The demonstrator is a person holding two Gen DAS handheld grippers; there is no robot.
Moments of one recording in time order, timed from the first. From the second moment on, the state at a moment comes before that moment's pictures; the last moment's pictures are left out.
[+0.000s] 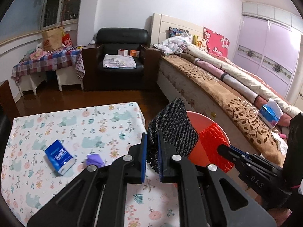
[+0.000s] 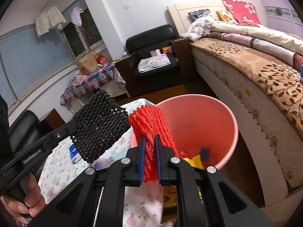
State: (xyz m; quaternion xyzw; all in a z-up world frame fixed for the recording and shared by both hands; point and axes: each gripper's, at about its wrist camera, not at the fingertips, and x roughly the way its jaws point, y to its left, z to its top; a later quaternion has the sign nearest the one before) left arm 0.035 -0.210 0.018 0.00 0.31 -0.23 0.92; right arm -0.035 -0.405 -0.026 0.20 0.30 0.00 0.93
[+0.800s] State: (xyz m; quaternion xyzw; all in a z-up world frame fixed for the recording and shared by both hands) left arm 0.060 -0.277 -0.015 0.03 0.33 -0.27 0.90; right arm -0.012 -0.451 -0.066 0.22 0.33 -0.04 0.92
